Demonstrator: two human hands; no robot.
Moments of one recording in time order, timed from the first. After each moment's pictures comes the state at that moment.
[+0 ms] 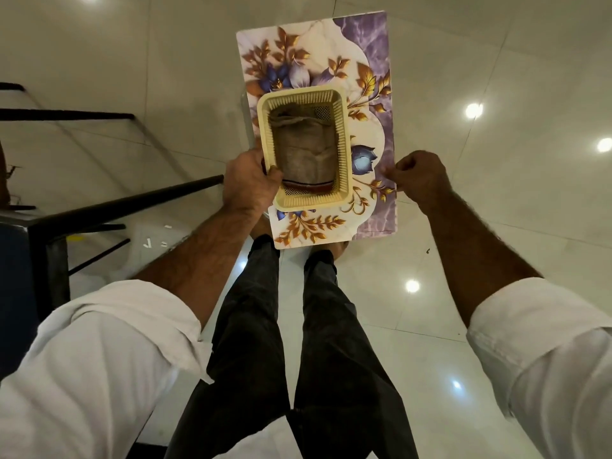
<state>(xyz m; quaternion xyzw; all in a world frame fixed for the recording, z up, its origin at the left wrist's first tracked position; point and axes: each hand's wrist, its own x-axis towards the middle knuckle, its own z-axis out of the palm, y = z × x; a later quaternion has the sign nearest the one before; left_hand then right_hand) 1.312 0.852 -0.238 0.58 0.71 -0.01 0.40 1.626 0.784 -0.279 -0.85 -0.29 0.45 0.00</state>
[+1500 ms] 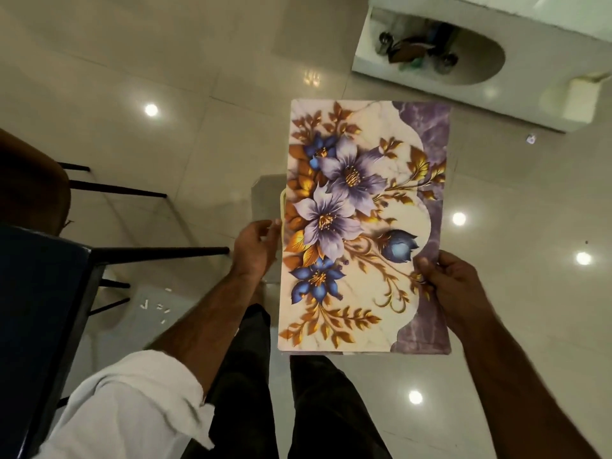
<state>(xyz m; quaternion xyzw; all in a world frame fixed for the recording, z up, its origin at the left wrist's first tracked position) 1.344 0.828 -0.175 0.42 0.76 0.13 0.48 1.687 0.700 -0.118 -0.73 -0.19 0.56 0.34</state>
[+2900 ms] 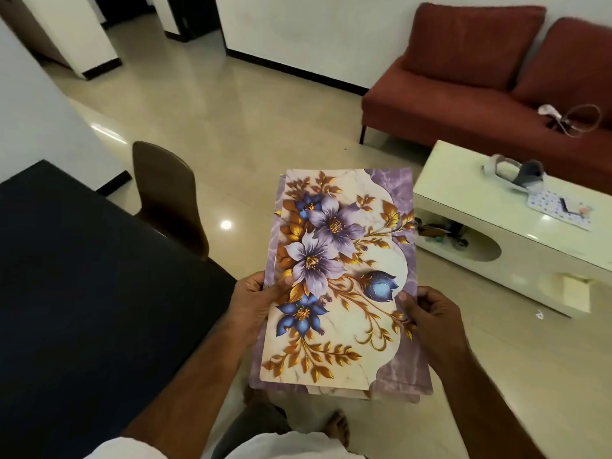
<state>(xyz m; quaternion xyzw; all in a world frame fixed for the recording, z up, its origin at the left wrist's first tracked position) 1.222 0.734 0.148 0.25 0.59 0.47 0.61 1.554 0.729 0.132 -0.64 -0.36 0.51 0.45</state>
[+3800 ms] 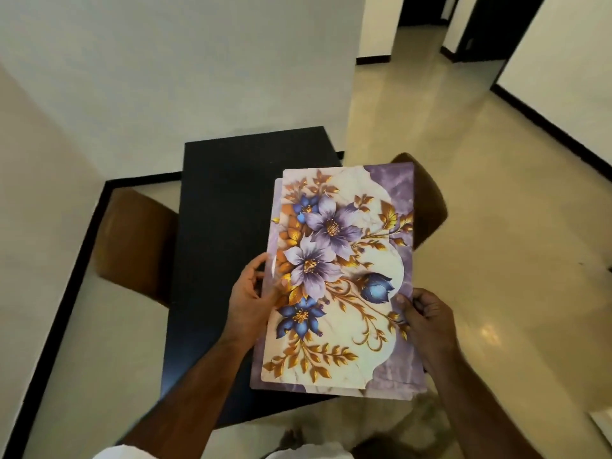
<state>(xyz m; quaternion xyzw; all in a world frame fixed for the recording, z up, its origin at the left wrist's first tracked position) 0.833 0.572 0.151 0.14 0.73 0.62 0.24 1.061 0.813 0.134 -0.45 -0.62 0.61 0.23</state>
